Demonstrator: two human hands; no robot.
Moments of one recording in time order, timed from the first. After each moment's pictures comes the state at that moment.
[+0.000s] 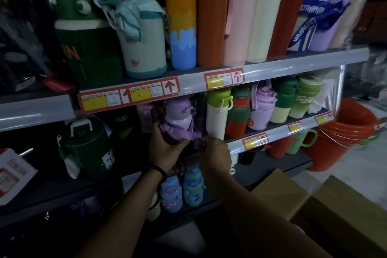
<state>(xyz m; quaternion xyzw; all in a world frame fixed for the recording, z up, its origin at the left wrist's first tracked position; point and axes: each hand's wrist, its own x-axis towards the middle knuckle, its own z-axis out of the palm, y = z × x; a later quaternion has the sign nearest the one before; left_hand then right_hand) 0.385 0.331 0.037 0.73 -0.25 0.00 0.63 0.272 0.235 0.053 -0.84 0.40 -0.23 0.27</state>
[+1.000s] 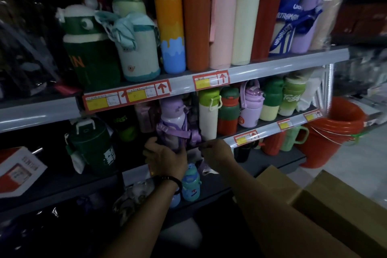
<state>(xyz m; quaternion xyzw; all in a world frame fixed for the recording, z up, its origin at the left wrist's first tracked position) 0.308 0.323 0.042 0.84 -0.06 0.10 0.53 0.230 0.204 0.060 -0.84 0.34 -0.11 0.41</state>
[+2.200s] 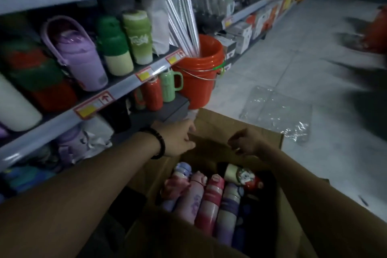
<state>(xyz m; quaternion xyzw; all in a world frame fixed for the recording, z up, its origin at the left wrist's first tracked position) 0.063 0.073 0.022 0.67 -0.68 -0.30 0.01 -0.195 -0.032 -0.048 -0.66 0.61 -0.04 0.44</state>
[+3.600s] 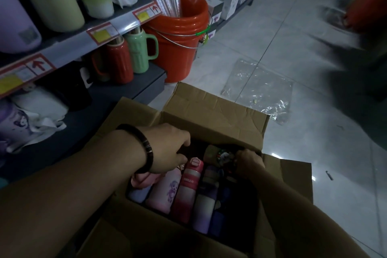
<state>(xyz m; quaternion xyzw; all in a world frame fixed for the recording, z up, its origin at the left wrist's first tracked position) 0.023 0.071 0.012 0.58 -0.73 -0.33 -0.13 -0.281 -0.028 -0.215 -0.73 0.63 0.25 0.11</state>
